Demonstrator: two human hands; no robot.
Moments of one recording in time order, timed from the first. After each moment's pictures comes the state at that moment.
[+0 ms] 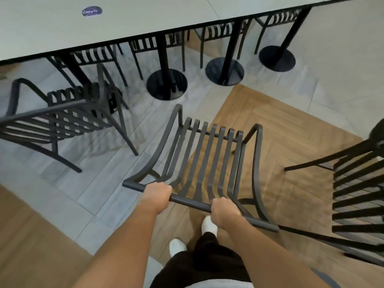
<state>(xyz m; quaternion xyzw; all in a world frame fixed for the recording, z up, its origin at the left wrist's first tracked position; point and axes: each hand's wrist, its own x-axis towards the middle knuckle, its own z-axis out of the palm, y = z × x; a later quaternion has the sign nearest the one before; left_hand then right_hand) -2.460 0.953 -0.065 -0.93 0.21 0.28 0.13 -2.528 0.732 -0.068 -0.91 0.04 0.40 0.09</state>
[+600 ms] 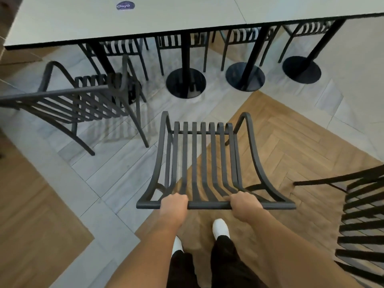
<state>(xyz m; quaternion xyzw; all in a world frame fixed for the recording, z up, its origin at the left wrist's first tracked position) -2.535 0.897 -0.073 -0.96 0.07 0.28 0.02 -2.516 0.664 -0.060 -0.92 -0.09 0.37 -0.01</state>
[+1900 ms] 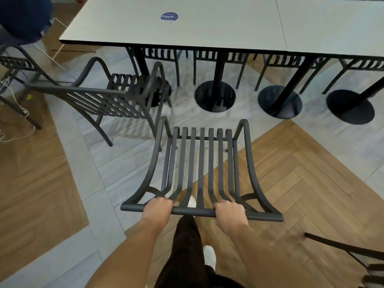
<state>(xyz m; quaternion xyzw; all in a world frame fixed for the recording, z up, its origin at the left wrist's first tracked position) -2.464 0.867 -0.062 -0.95 -0.05 0.29 0.01 -2.405 0.637 -0.066 -0.93 -0.23 0.27 -0.03</state>
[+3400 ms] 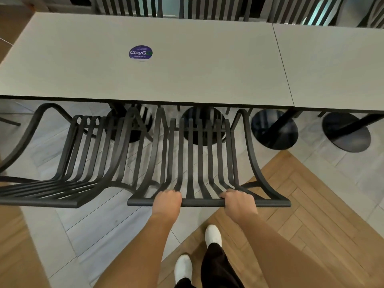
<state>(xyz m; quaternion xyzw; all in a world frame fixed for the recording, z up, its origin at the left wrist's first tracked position) -1.980 0.940 -0.067 -0.96 0.00 0.29 0.03 -1.935 0.710 -0.082 -0.95 -0.18 0.27 -0.01</state>
